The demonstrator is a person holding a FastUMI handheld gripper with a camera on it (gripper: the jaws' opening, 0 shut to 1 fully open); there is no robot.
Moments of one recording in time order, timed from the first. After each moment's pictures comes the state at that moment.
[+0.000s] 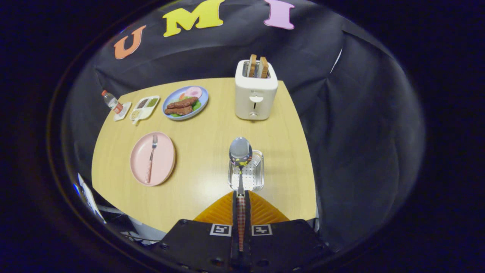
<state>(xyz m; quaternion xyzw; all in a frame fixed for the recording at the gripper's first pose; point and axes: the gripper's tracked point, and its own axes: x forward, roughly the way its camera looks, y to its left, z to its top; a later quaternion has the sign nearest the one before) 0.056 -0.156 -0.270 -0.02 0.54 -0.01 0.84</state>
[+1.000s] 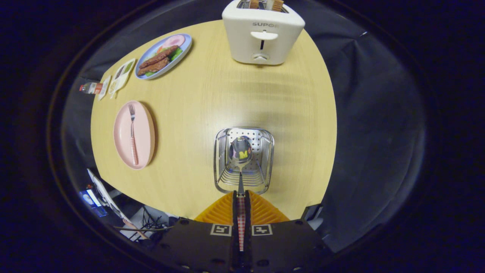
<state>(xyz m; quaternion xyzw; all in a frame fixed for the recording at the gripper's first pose) 0.096 -0.162 -0.332 -0.03 0.75 0.01 0.66</state>
